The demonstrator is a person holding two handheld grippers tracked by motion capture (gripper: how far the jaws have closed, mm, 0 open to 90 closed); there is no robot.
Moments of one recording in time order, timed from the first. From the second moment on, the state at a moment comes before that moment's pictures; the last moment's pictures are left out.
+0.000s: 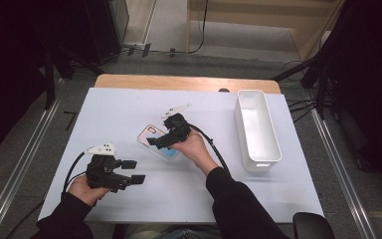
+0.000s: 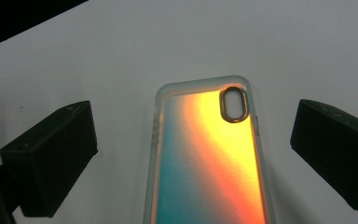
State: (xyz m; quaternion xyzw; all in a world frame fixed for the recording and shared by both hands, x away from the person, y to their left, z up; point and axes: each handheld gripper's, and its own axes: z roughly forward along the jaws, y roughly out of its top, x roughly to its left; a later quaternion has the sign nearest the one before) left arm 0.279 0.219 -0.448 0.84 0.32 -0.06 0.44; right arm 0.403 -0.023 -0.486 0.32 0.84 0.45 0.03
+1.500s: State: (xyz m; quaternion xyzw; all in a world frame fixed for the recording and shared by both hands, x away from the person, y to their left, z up) left arm 0.278 0.219 -0.448 0.84 0.32 -0.06 0.44; right arm 0.399 -0.011 -0.516 0.32 0.86 0.39 0.06
